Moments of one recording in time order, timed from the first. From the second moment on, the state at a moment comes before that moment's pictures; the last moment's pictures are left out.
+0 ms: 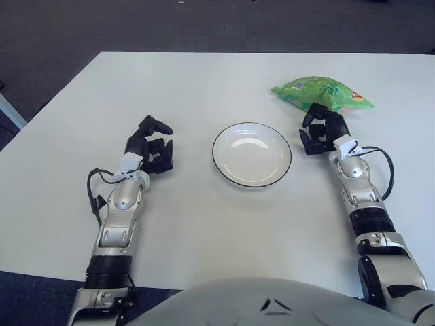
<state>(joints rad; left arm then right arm) 0.05 0.20 0.04 -0.07 -0.02 -0.09 0.05 -0.32 -0.30 -0.04 0.46 -0.13 -0.35 0.00</state>
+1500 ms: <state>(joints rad) 0.04 0.19 0.01 -0.05 0.02 -0.07 0.12 -0.27 -0.25 -0.14 0.28 0.20 0.02 0.19</state>
